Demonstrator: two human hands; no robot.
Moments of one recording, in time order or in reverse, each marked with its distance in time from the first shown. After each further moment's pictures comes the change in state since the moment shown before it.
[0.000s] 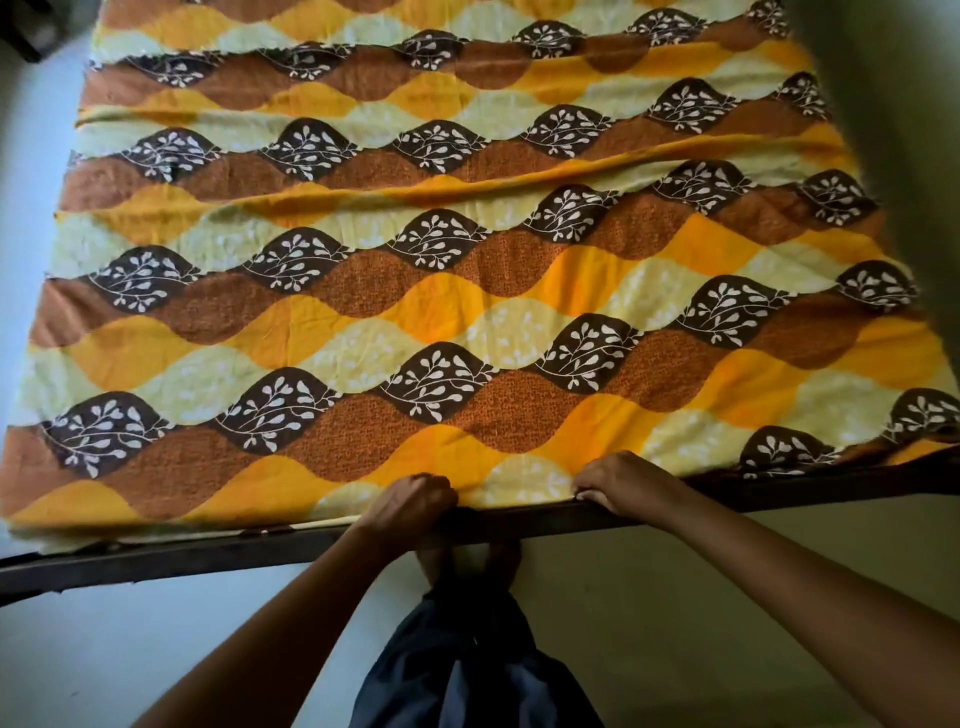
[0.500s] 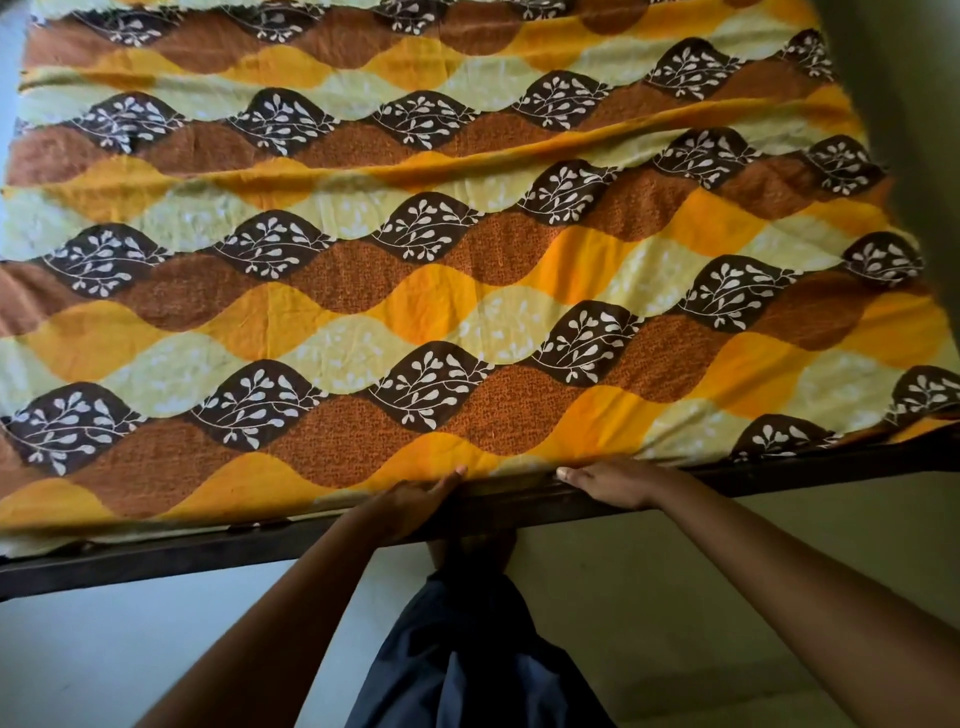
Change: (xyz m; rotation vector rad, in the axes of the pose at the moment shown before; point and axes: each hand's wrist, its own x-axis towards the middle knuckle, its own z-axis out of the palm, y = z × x) left_hand 0.011 0.000 0.012 -0.332 -0.421 -0.397; right_hand 0.016 -0.001 0.009 0.343 -0.495 0.510
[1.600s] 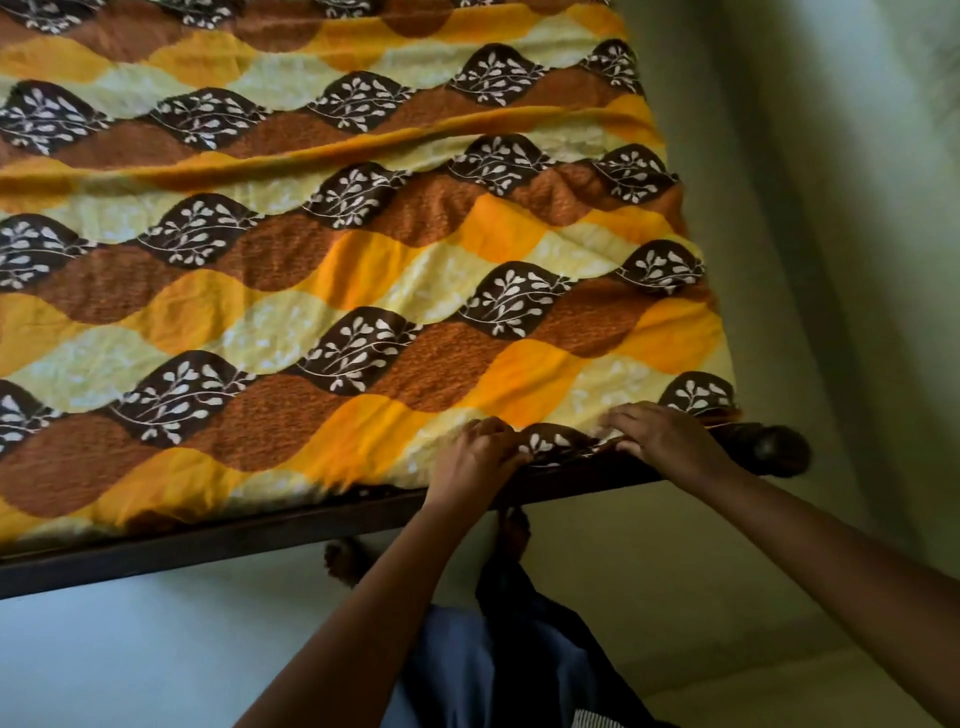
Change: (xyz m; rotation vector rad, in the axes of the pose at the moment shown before) left_hand 0.113 0.320 0.053 -0.087 0.624 0.307; right_hand -0.103 0.299 -0.073 -0.448 0.829 -0.299
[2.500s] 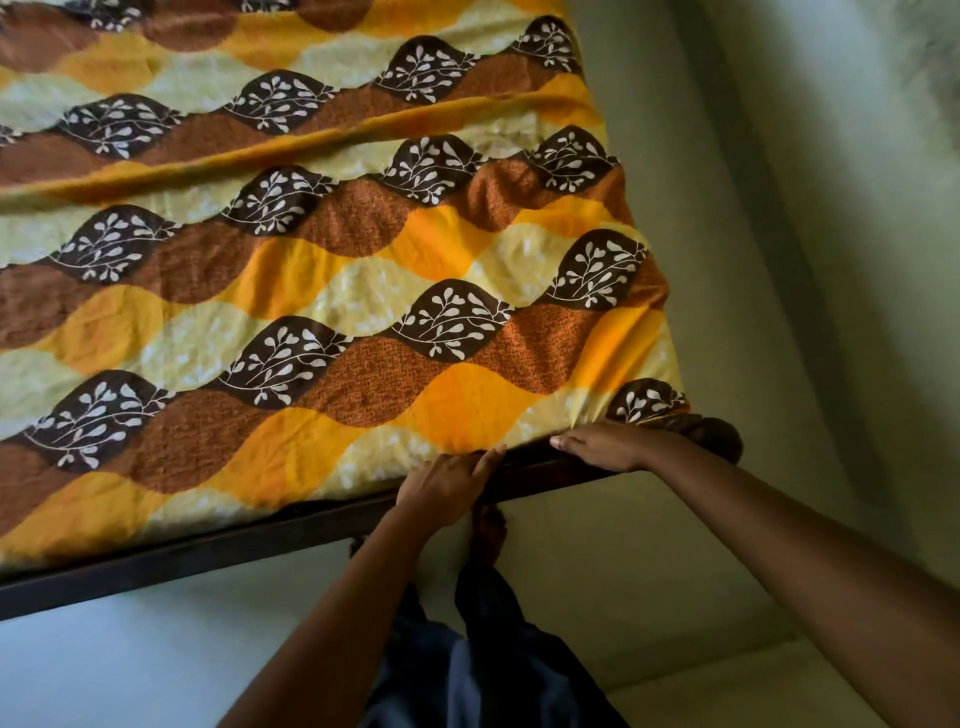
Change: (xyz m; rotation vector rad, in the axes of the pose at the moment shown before) left_hand 0.027 0.029 0.040 0.232 -0.498 -0.169; right_hand 0.022 0.030 0.004 0.399 -0.724 0.309
